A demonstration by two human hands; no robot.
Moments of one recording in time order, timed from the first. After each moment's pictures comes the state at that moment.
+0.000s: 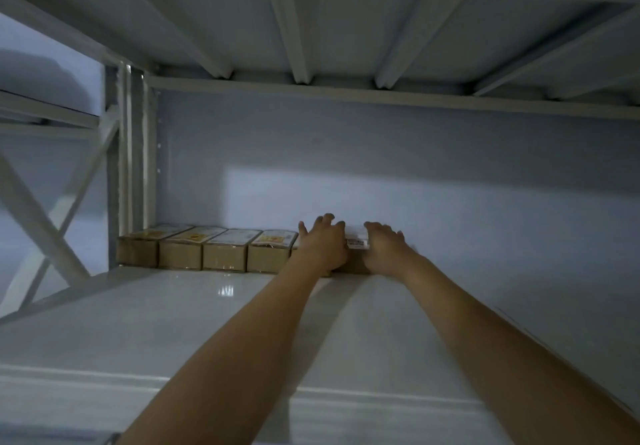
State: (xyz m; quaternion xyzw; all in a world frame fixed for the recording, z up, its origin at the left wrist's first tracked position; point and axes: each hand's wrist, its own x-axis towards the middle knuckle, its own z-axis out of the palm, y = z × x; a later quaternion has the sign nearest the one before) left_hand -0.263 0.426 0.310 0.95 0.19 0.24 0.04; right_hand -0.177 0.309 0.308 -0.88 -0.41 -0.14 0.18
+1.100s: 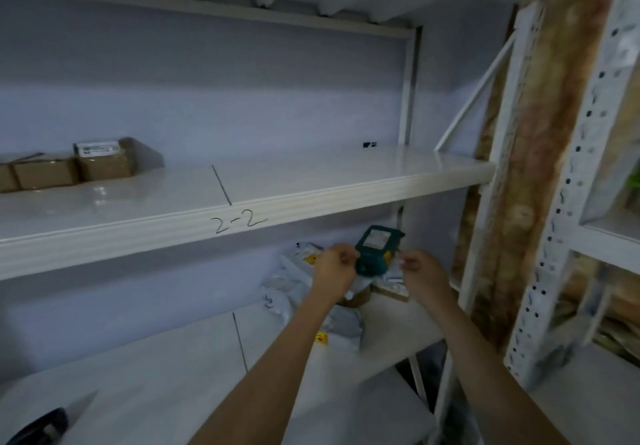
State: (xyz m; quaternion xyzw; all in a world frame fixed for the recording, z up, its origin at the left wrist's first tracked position) left_hand -0.261 -0.095 0.111 0.88 -0.02 0.20 0.43; right_hand -0.249 -0.268 0.106 -0.88 -0.02 -0.13 0.46
